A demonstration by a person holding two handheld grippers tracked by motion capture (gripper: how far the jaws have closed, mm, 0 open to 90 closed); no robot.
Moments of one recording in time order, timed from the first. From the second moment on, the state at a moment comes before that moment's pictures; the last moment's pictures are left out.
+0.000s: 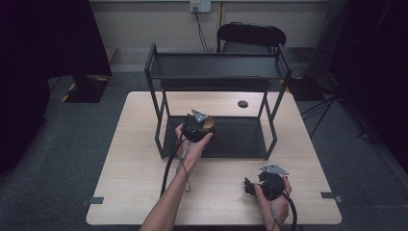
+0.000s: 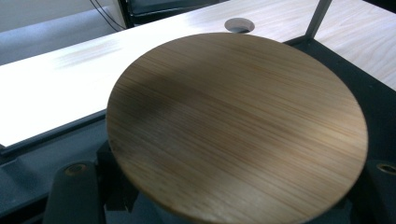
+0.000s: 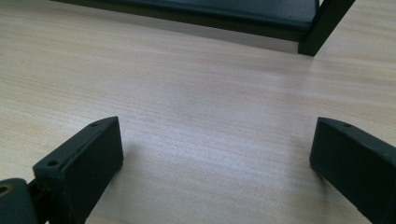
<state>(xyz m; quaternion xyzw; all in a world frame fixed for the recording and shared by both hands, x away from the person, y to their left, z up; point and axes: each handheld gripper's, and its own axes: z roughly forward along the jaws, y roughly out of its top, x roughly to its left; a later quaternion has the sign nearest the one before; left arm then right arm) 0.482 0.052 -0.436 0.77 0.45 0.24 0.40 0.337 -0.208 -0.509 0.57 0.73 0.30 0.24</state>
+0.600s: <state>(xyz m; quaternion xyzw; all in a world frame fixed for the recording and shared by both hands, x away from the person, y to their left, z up) 0.483 0.056 -0.437 0.77 0.45 0.23 0.39 0.337 -0.208 -0.509 0.57 0.73 0.30 0.24</state>
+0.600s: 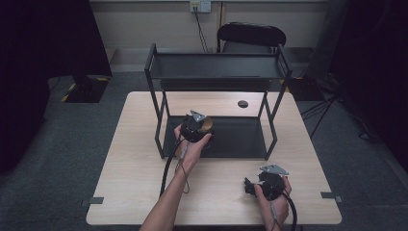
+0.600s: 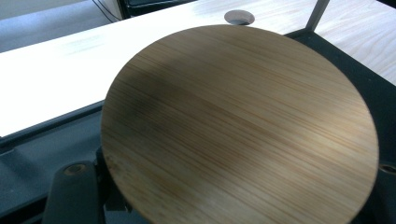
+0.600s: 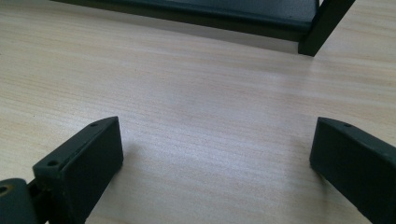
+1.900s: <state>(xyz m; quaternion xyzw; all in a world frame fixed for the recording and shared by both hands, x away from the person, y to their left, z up) 0.478 0.068 -0.427 0.76 0.47 0.21 0.39 0.338 -0.208 -0.509 0.57 0.73 0.30 0.24</state>
